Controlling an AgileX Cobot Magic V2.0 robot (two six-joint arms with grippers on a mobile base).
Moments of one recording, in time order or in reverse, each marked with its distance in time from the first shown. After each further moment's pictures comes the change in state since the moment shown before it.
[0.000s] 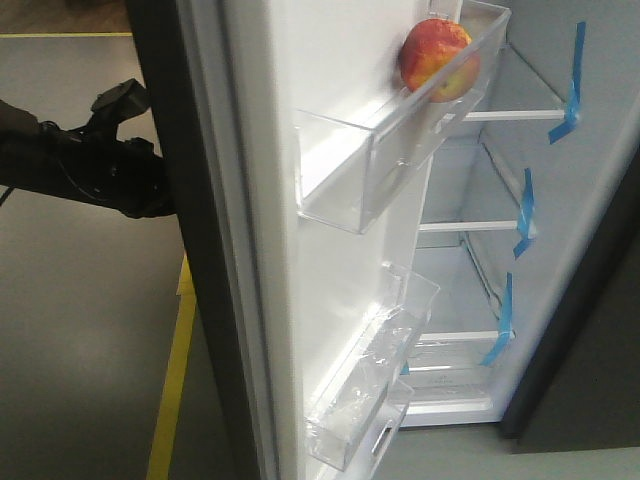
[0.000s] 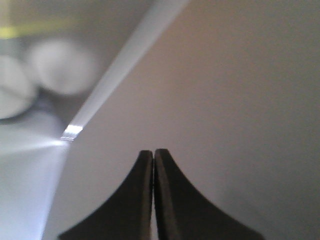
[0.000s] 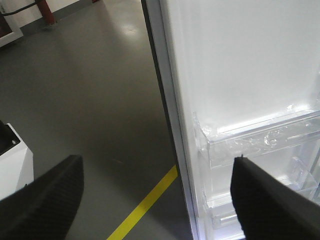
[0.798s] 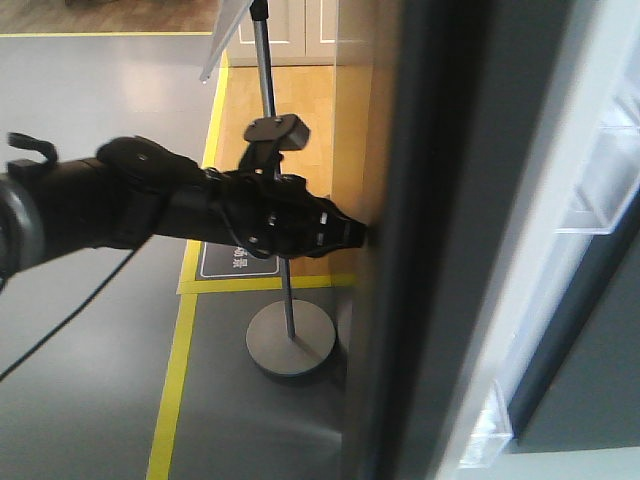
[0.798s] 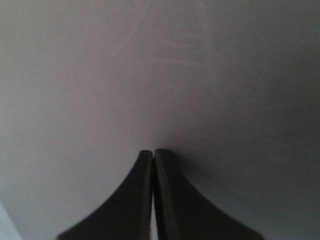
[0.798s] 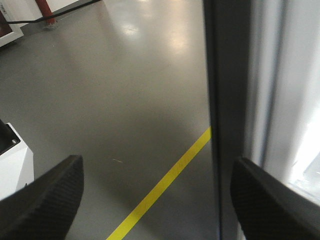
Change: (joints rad) left arm -0.414 0.040 0.029 -0.197 -0.292 0.115; right arm 0.000 0.000 0.000 0.000 0.002 0.000
